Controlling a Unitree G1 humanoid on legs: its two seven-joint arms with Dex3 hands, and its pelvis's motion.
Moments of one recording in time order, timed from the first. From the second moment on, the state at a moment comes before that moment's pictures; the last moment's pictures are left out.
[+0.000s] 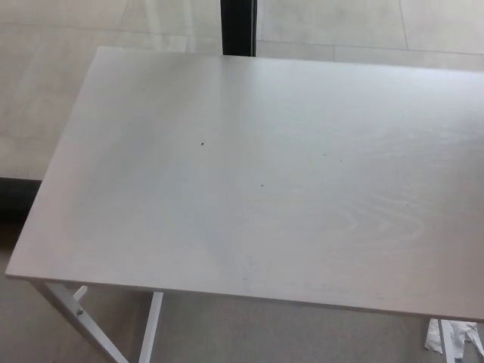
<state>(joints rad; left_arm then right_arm) 0.20 0.31 0.84 0.10 -0.07 0.22 -0.37 0.12 -0.50 -0.89 0.03 0.38 0.29 -0.08</state>
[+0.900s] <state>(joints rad) 0.42 0.49 1.13 0.82 -0.18 0.13 -0.35 0.03 -0.54 -1.18 0.56 0.45 0.25 -0.20</state>
